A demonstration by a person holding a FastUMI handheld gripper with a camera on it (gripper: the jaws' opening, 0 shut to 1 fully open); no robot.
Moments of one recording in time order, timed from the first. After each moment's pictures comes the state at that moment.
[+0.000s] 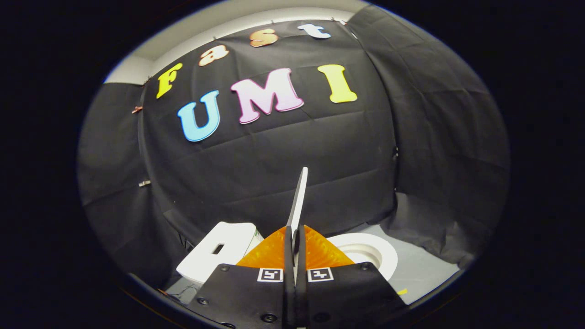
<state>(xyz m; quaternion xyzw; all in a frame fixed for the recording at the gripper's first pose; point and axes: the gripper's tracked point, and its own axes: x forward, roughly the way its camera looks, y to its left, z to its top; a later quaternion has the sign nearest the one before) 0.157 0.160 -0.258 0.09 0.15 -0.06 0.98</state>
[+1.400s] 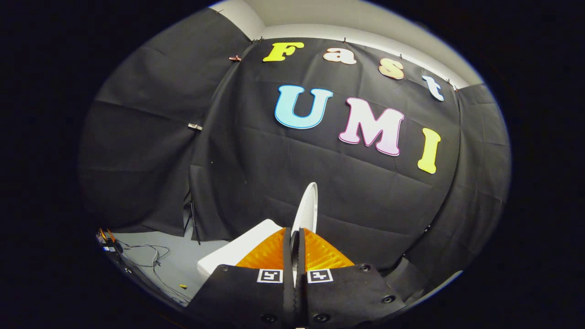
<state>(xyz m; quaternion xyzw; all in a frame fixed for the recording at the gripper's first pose) 0.187 0.411 -0.251 -0.16 0.11 0.06 0.98</state>
